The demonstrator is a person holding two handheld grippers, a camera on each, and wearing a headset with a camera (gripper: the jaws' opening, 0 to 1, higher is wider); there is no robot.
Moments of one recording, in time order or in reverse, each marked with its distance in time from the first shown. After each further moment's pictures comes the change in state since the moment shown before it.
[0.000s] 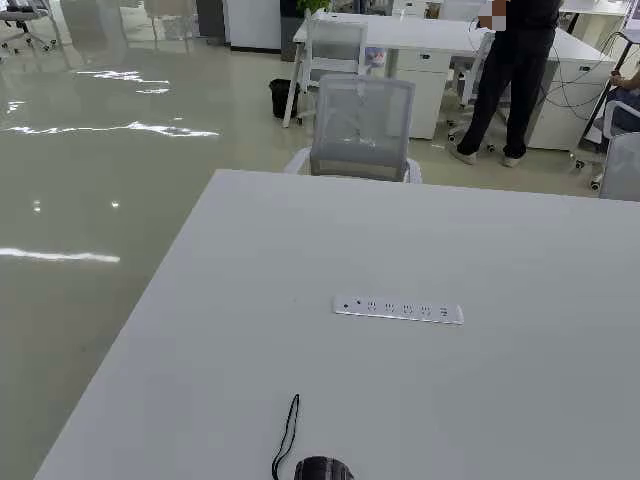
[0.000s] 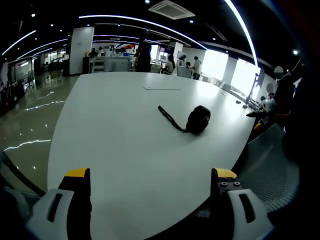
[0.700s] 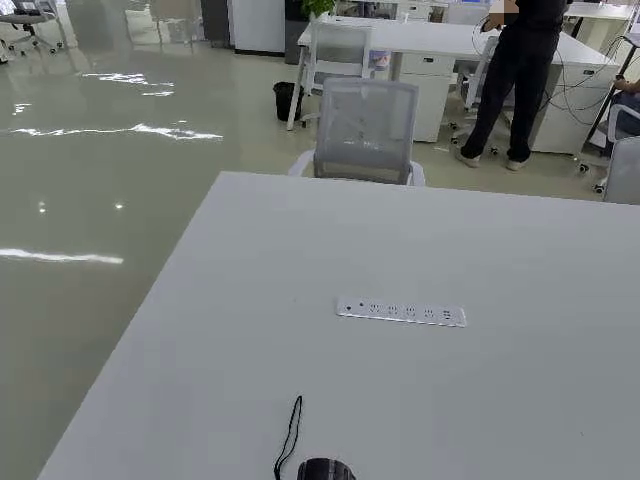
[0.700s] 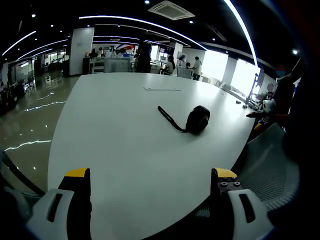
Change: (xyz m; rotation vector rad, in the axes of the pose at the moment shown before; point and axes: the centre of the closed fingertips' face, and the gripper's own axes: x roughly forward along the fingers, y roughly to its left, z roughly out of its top) left arm -0.001 0.000 -0.002 0.003 -0.007 0.001; right arm -0.001 0.002 -0.003 0.000 -0.008 0.005
